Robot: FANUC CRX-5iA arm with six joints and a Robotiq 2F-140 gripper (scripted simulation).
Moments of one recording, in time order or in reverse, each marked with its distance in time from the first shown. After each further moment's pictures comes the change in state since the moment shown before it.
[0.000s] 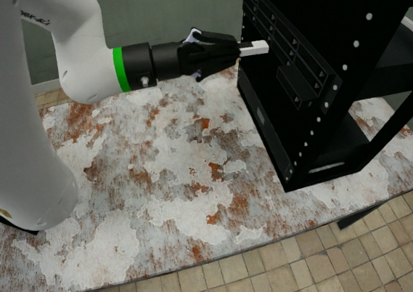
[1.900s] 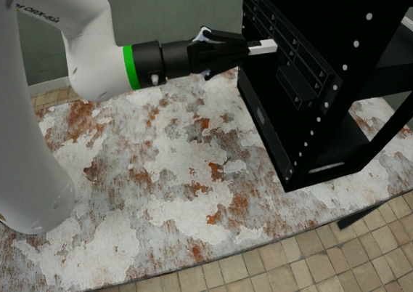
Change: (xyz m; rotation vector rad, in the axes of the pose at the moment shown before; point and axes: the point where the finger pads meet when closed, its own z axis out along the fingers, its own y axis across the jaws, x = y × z) arm 0.000 0.000 0.020 0.000 0.000 0.000
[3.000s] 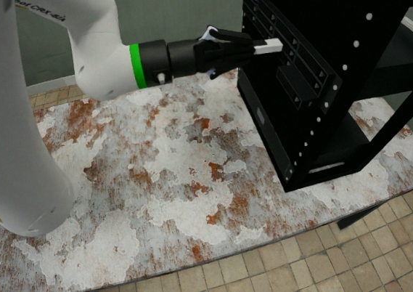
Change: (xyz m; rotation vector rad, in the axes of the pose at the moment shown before) arm 0.000 0.000 0.013 0.000 0.000 0.000
